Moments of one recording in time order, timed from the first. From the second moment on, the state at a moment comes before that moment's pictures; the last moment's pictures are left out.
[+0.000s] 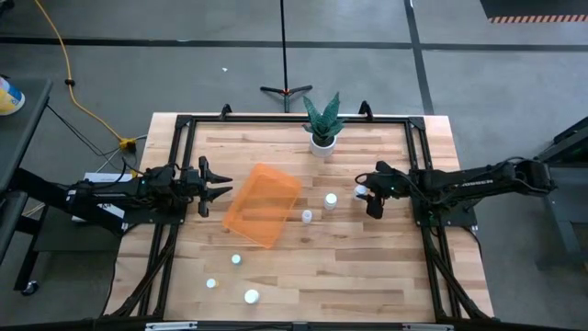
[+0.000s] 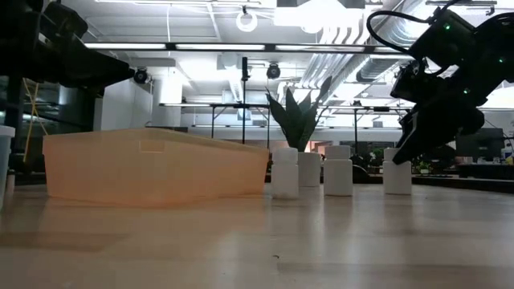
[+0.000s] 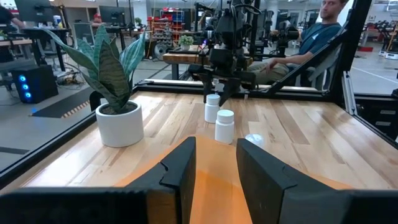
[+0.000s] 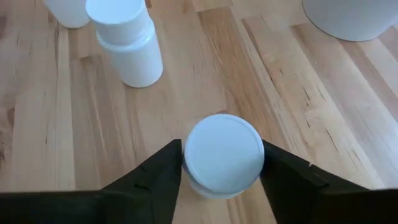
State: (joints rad) left arm 0.02 0.01 0.05 -0.05 -0.12 -0.01; right arm -0.11 0.92 0.27 -0.13 0.14 0.13
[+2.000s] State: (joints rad) left arm 0.02 0.01 0.05 -0.06 -0.12 -0.01; right arm -0.13 1.74 0.96 0.29 -0.12 -0.11
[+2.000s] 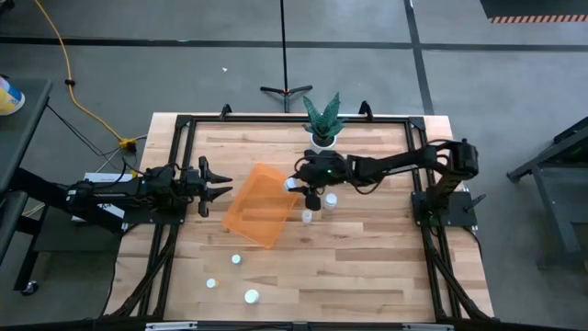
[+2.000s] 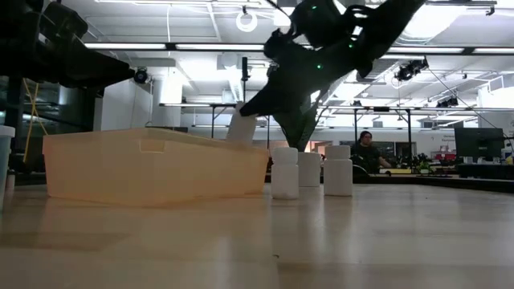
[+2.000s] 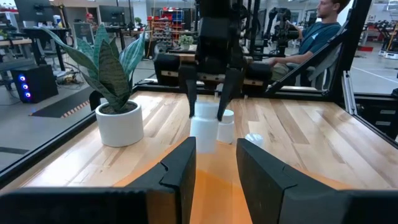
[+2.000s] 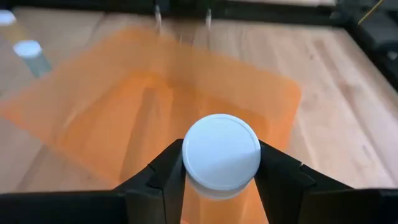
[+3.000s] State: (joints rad) left arm 0.02 0.01 0.05 -0.06 -0.12 -0.01; right arm -0.21 1.84 1.02 0.15 -0.24 -0.14
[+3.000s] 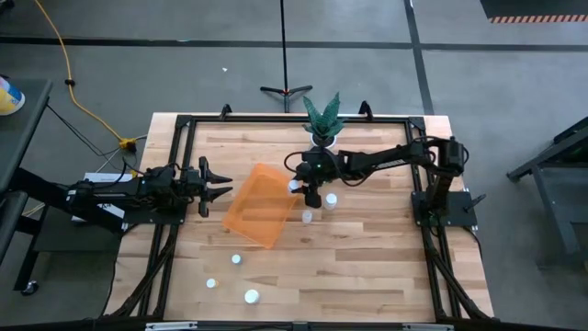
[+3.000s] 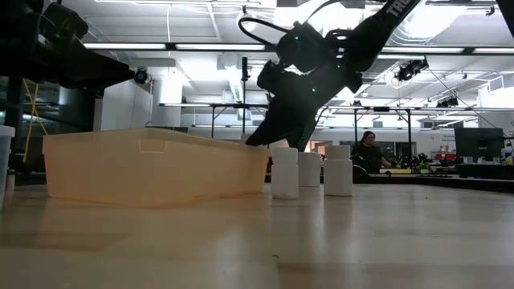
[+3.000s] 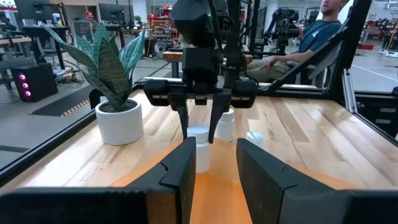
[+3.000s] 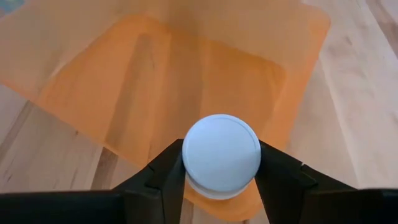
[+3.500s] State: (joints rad) left arm 0.02 0.01 0.05 -0.06 -0.12 -0.01; right arm -0.20 1.84 1.02 0.15 -0.23 -0.14
